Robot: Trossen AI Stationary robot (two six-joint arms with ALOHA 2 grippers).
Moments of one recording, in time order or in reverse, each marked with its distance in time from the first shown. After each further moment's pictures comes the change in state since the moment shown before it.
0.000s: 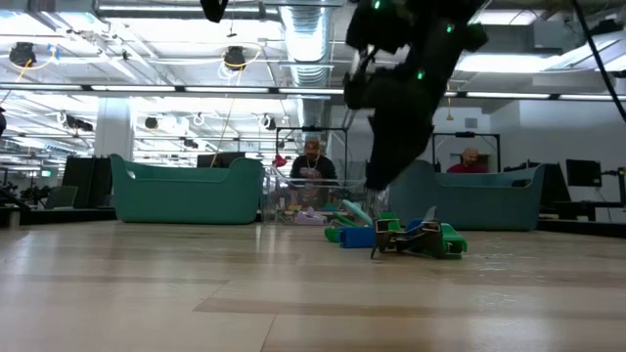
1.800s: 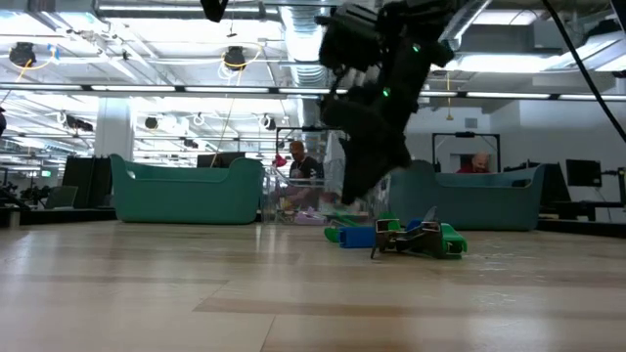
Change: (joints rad) left arm 0.000 0.000 0.000 0.002 0.000 0.004; right arm -0.042 0.126 0.120 0.011 -0.015 0.094
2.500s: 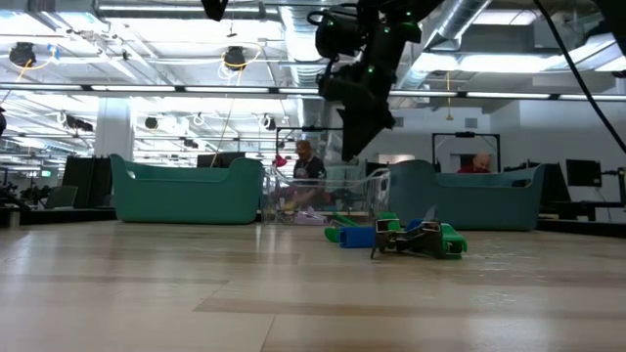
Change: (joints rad) left arm 0.000 0.000 0.000 0.012 0.000 -0.001; right arm -0.232 0.000 0.301 -0.348 0.004 -0.278
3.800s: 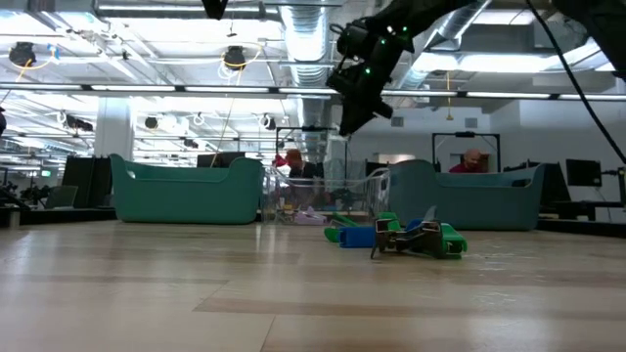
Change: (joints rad) left arm 0.000 0.000 0.000 0.007 0.000 0.000; right arm -0.351 0.057 0.282 -0.005 -0.108 -0.096
